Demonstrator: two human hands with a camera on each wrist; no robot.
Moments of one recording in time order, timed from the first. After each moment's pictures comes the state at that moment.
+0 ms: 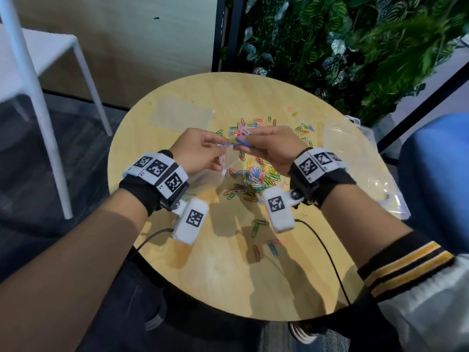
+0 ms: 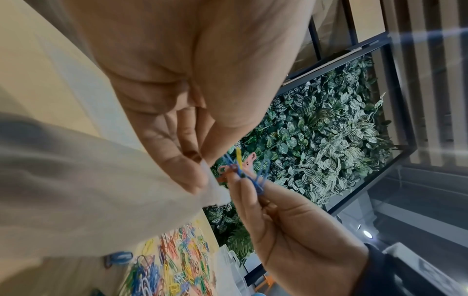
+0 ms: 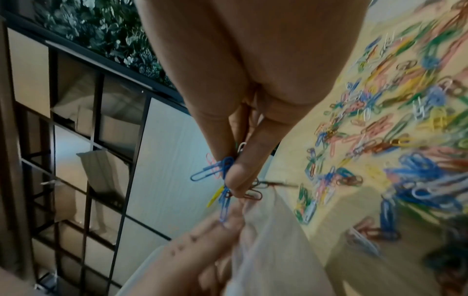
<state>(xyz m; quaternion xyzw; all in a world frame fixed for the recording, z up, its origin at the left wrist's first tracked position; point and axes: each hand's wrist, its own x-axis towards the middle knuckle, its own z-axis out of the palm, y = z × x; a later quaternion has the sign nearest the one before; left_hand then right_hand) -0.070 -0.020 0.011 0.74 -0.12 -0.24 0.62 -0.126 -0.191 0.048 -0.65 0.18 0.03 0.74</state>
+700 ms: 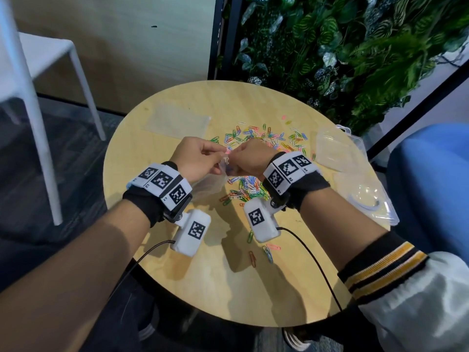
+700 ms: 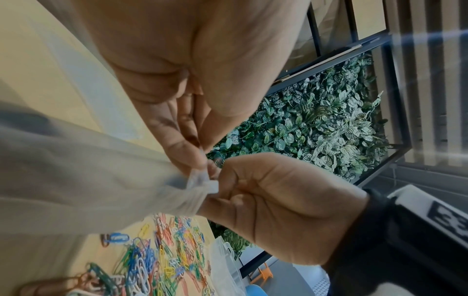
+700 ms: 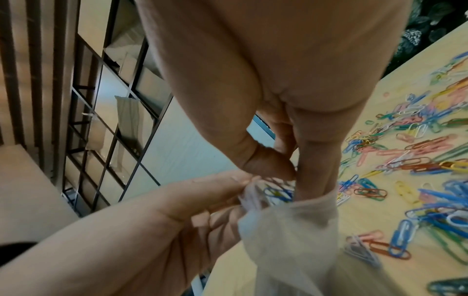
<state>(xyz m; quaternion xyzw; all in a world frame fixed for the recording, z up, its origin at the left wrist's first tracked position) -0.077 -0.022 0.008 0.77 -0.11 -0.17 0.61 -0.111 -0.160 0.047 -0.88 0.19 0.13 0.41</state>
